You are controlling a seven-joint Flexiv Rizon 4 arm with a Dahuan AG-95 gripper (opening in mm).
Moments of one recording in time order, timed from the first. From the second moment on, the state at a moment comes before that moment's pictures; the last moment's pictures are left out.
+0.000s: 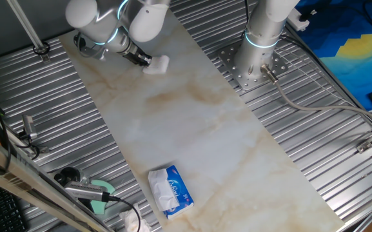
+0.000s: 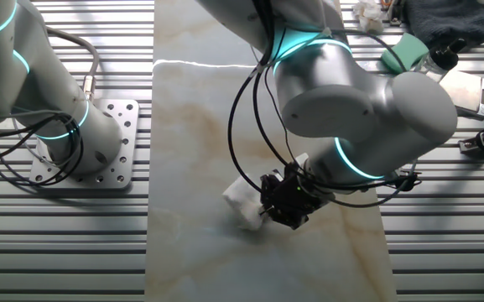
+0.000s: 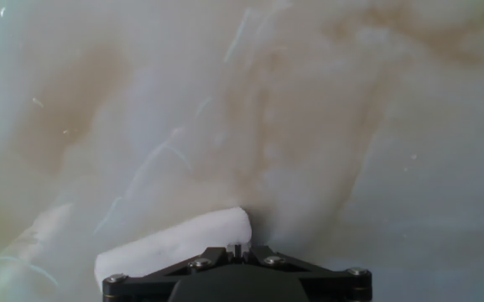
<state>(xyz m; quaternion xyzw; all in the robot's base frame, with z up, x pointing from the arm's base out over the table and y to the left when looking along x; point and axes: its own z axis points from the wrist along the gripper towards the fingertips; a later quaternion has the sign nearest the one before) 0.409 -0.168 0.031 0.28 -0.93 -0.01 0.22</state>
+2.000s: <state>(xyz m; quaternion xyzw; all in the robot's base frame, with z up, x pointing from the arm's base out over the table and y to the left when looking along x) 0.397 -0.161 0.028 0.23 -0.95 -0.03 0.21</state>
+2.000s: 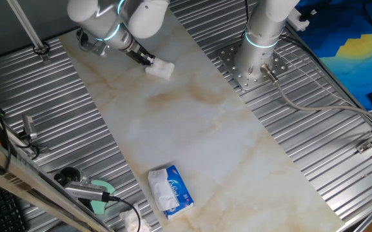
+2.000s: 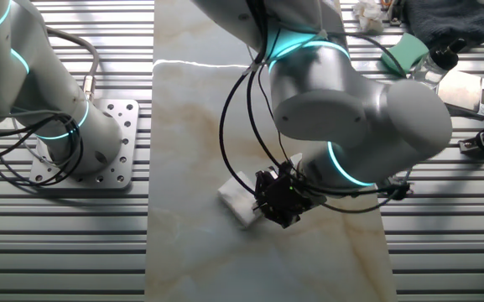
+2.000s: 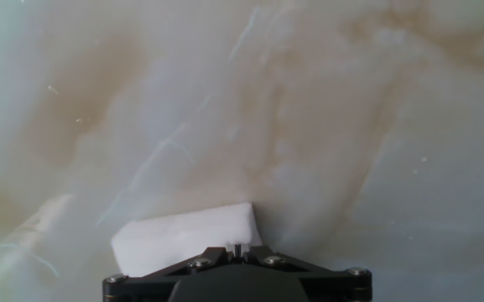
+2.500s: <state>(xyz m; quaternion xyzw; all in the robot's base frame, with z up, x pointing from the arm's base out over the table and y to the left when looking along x) 0.393 -0.154 0.032 0.18 -0.96 -0.04 0.22</state>
